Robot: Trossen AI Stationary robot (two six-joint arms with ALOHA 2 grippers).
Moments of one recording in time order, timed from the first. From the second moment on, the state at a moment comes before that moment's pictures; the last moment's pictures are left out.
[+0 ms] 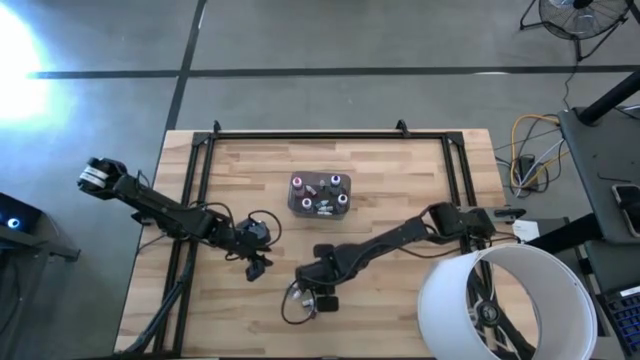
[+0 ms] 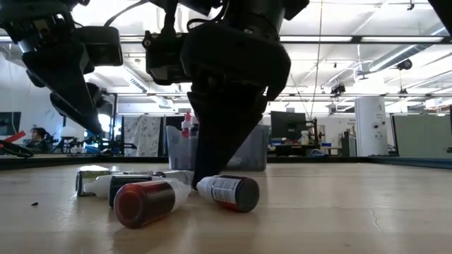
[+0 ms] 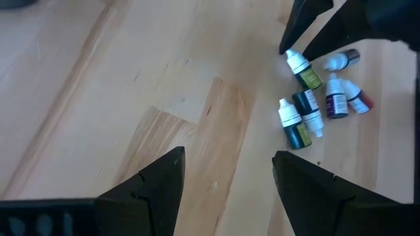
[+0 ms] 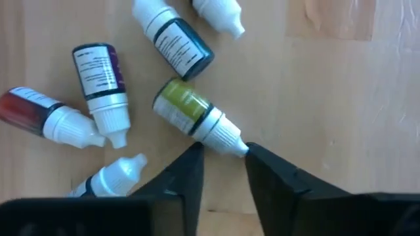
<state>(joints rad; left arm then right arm) -0.36 1.16 0.57 -0.27 -0.10 -0.75 0.33 2.32 1.80 -0.72 0.01 0.30</state>
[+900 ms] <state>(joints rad) -0.36 1.16 0.57 -0.29 -0.10 -0.74 0.28 2.30 1.88 -0.98 -0.04 0.40</state>
